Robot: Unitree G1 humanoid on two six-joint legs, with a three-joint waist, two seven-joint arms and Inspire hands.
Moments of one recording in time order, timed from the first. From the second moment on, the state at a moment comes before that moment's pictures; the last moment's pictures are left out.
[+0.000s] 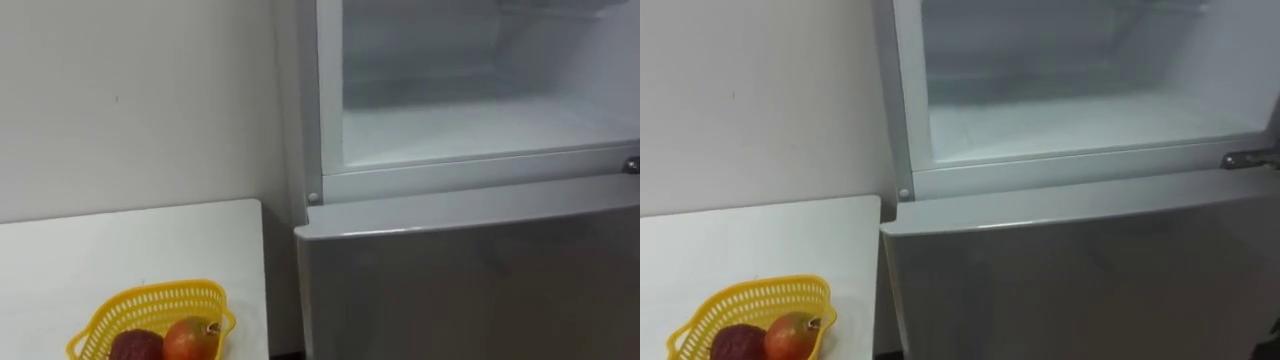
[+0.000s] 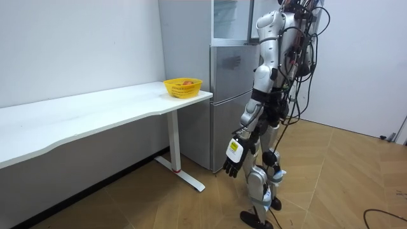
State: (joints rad) left arm 0.34 0.22 0.01 1.11 0.19 0.00 -0.02; right arm 0.34 -0.26 -0.18 0.07 0.10 -0.27 -0.71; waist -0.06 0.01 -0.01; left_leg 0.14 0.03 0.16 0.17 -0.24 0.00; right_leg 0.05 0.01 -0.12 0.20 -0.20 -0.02
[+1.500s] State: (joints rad) left arm 0.43 0.23 0.24 0.94 0.12 -0.04 -0.07; right arm 0.17 -0.45 -0.66 -0.02 1.08 -0.24 -0.66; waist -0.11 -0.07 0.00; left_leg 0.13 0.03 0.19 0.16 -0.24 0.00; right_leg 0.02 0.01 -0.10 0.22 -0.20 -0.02
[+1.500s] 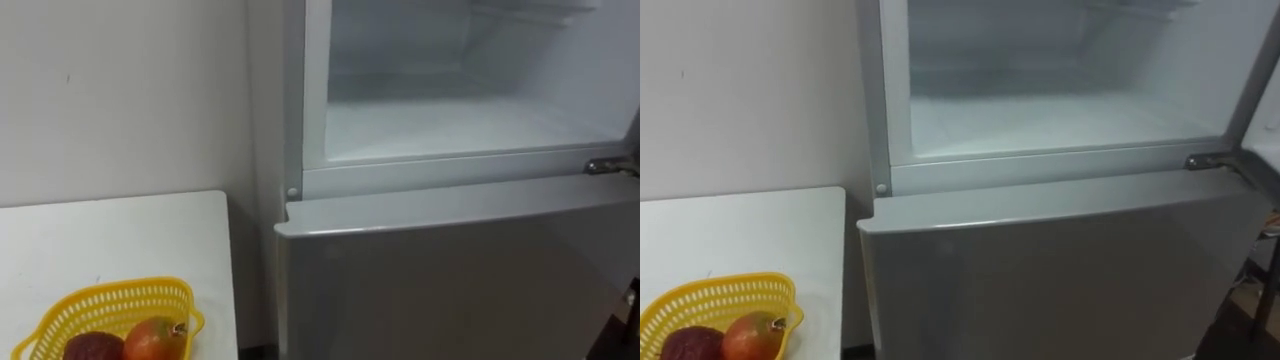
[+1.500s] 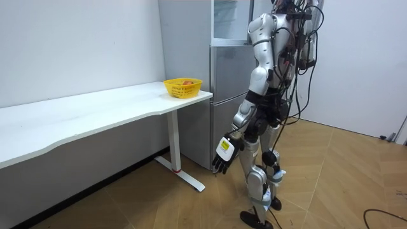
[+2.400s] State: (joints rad) left arm 0.43 0.21 0.27 1.01 0.16 -0.04 -0.06; right arm 0.09 -0.46 -0.65 -0.11 1.14 -0.22 -0.42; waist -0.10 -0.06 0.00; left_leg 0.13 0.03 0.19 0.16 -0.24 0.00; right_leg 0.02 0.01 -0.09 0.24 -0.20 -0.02
